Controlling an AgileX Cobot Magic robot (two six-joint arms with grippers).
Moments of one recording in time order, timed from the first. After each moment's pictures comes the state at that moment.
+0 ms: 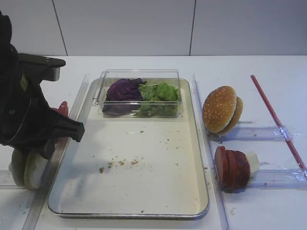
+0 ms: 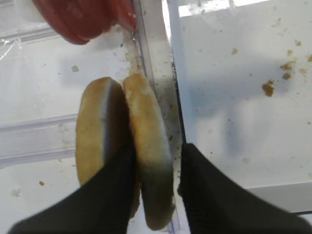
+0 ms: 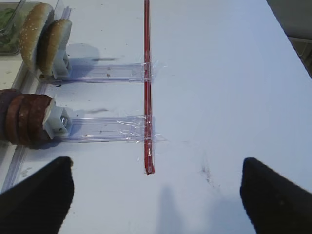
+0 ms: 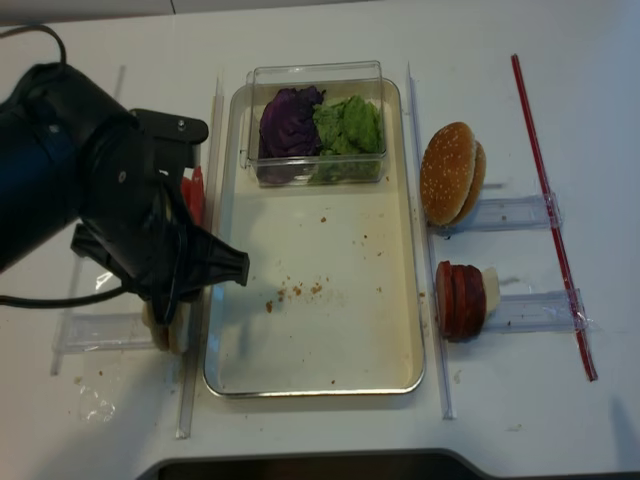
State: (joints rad) left arm -0.53 1.40 -0.98 0.18 1.06 -0.49; right arm -0.11 -0.02 -0.47 0.13 1.14 -0.07
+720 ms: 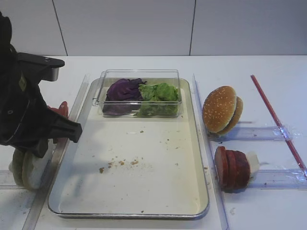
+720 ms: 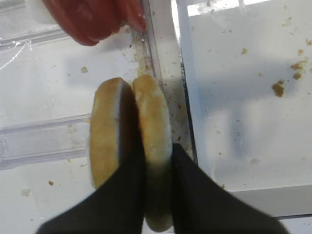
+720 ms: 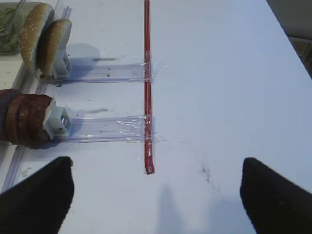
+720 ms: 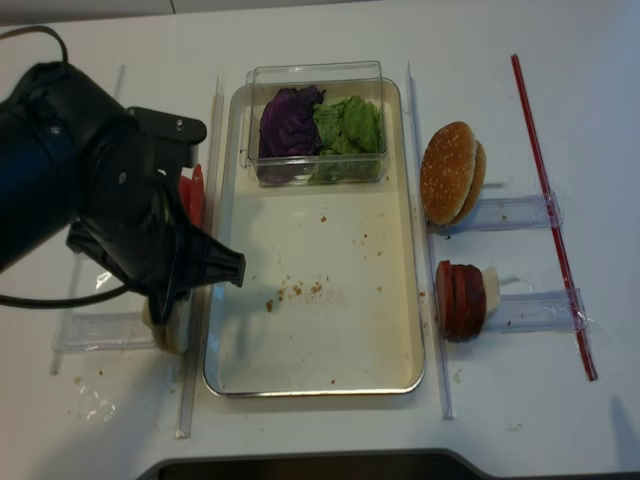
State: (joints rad) left arm -0.53 1.40 -0.98 0.20 1.07 -0.49; right arm -0.11 -0.02 -0.47 0.13 1.14 -0.07
